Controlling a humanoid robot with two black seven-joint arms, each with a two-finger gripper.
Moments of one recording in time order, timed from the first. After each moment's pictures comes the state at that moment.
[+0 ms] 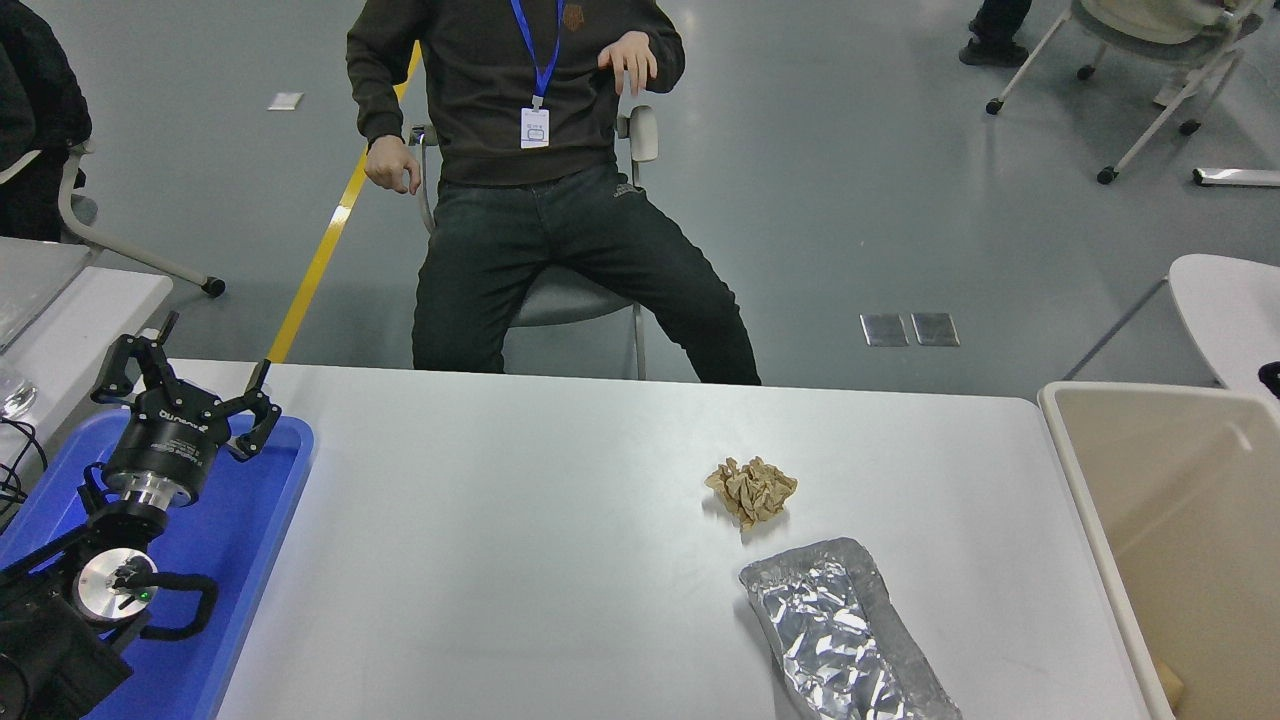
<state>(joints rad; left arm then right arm) -0.55 0.46 -0.59 -0.39 -0.23 -0.70 -0.60 1.20 -0.48 0.09 0.04 -0.17 -0.13 -0.07</state>
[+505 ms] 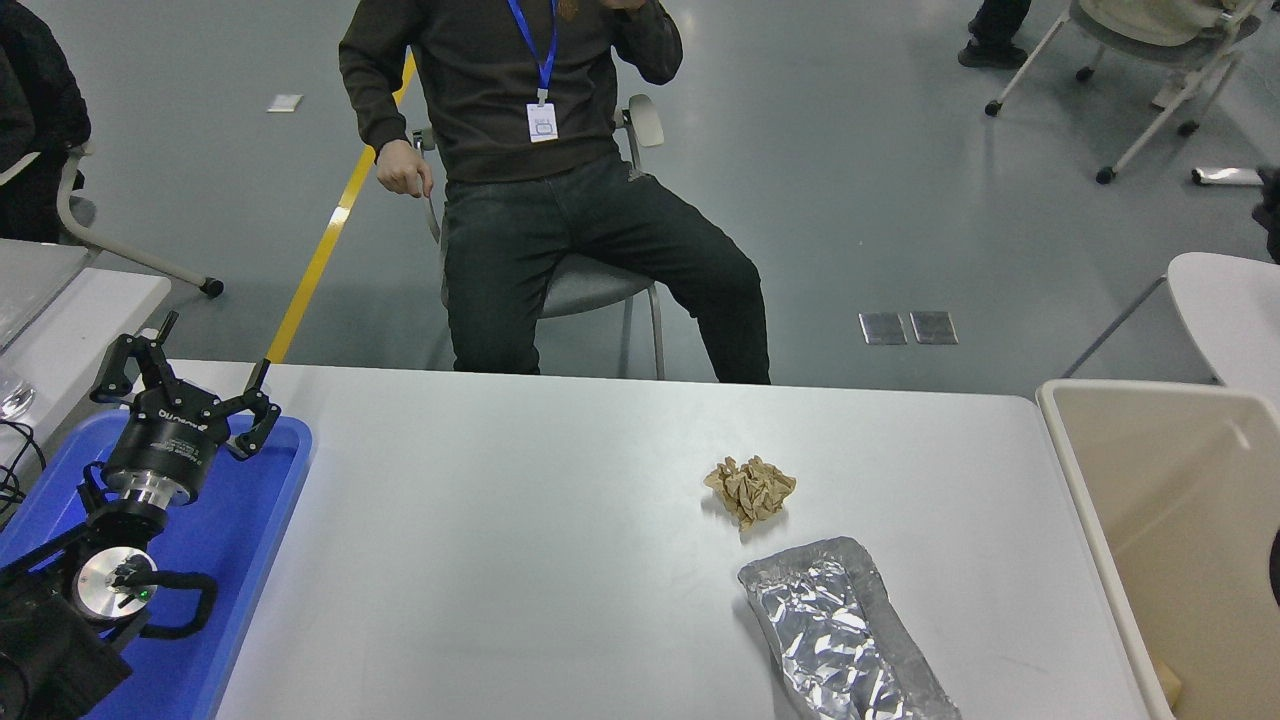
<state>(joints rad) -0.55 0.46 -0.59 -0.39 -0.23 -0.70 -0.59 1.25 -0.57 0.49 0.39 -0.11 -0.13 -0.06</state>
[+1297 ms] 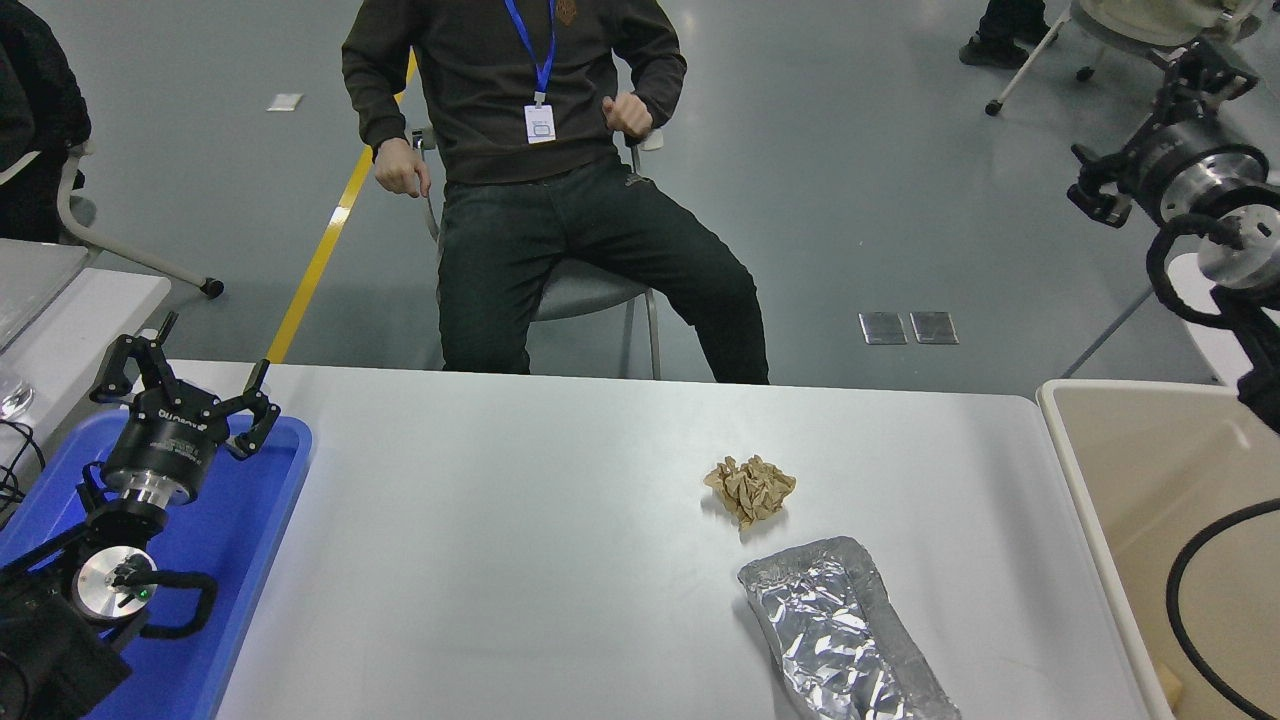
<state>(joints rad) -0.55 0.46 -0.59 -0.39 -0.23 -0.70 -0.60 0.93 -0.47 0.91 0.68 -0.12 -0.10 0.05</state>
